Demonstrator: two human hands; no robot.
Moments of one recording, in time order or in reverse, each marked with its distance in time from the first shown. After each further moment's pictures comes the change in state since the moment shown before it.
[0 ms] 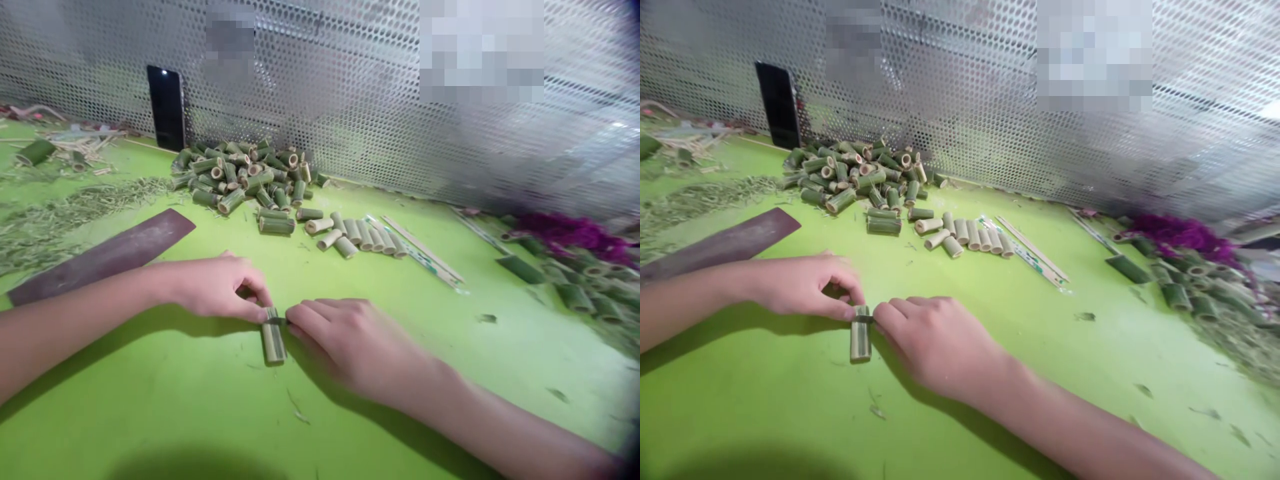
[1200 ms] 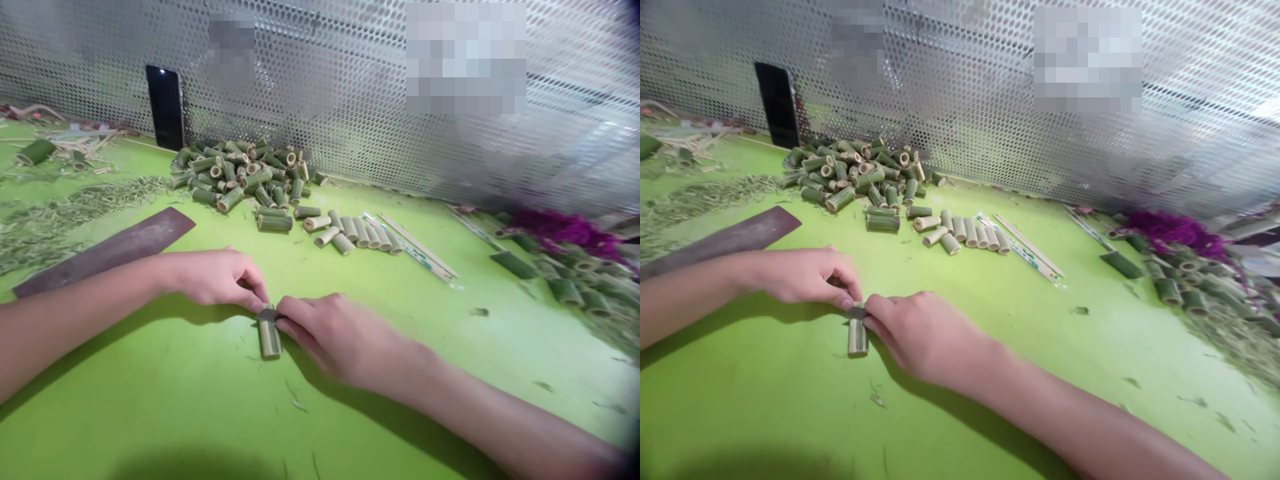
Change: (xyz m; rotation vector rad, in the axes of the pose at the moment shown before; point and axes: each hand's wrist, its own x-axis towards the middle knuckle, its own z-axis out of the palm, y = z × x) left_hand 0.006 -0.004 -0.006 0.005 -0.048 0.033; right_hand 0.013 -0.007 -0.005 0.146 -0.155 0.110
